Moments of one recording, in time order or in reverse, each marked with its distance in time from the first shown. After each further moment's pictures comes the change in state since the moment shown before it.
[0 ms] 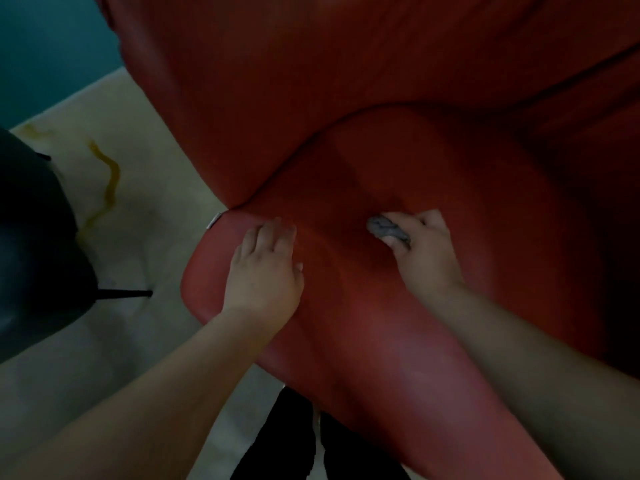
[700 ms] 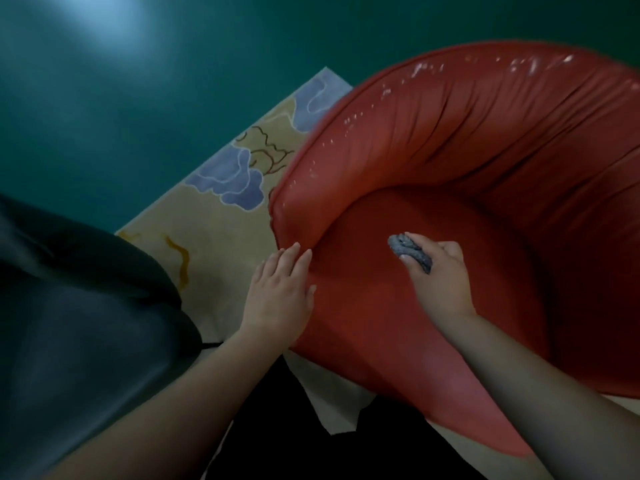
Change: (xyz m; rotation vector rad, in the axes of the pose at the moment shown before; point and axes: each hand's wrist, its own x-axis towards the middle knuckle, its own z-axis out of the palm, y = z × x) left_hand -0.069 -0.019 -0.232 0.086 0.057 0.238; right_hand -0.083 -0.183 -0.148 0.243 0.250 0.208
